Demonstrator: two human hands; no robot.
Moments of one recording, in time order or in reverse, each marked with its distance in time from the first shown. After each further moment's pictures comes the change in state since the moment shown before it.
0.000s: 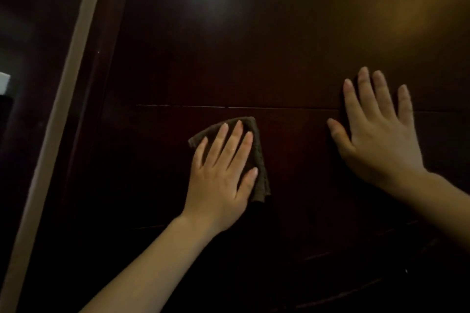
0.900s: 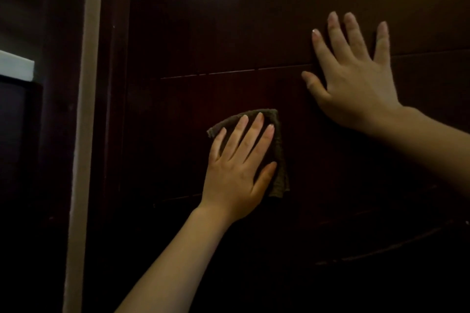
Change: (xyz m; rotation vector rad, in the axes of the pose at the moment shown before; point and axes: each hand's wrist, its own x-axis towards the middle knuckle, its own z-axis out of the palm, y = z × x) left_hand -0.044 -0.030 0.002 -0.052 -0.040 0.087; right_hand 0.026 -0.074 0.012 0.007 0.062 -0.097
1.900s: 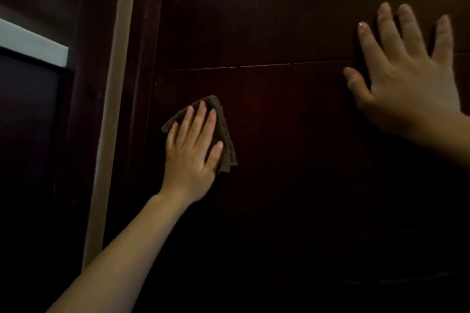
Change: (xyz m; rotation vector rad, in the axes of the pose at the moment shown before) left_hand -0.027 -0.095 -0.015 0.011 -0.010 -0.292; right_hand 0.002 0.001 0.013 -0.028 0.090 0.011
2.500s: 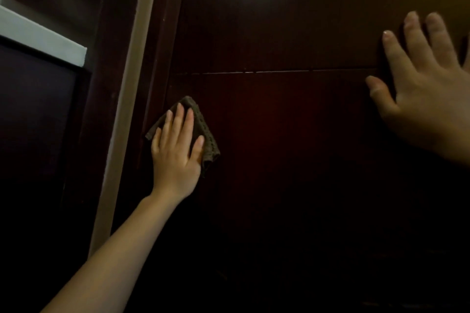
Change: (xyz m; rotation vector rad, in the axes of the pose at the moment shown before) left_hand 0.004 -0.032 -0.001 -0.036 0.051 -0.212; right_hand 0.002 0.004 0.007 0.045 -0.018 0.036
